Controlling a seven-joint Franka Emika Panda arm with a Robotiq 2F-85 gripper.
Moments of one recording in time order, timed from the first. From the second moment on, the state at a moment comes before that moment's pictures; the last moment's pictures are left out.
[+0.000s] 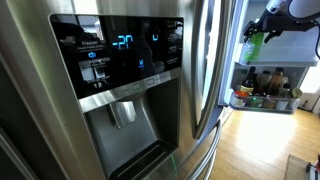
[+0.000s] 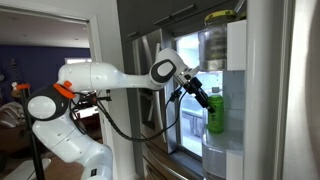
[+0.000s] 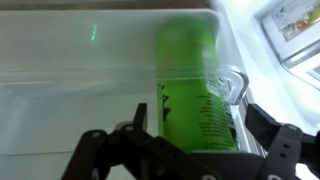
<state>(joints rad) -0.33 -0.57 -0.08 -2.18 -0.42 2.20 0.70</state>
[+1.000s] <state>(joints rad) -0.34 -0.61 0.06 -1.98 -0.48 1.88 0.67</state>
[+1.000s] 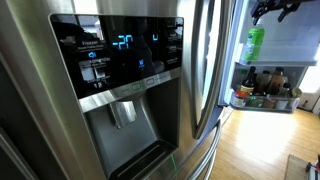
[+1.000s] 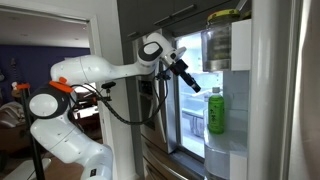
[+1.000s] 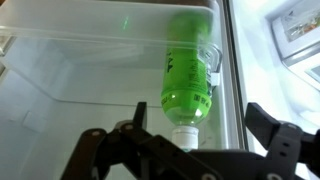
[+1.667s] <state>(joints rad) -0.34 -0.70 0.11 -1.86 -0.64 1.64 0.65</state>
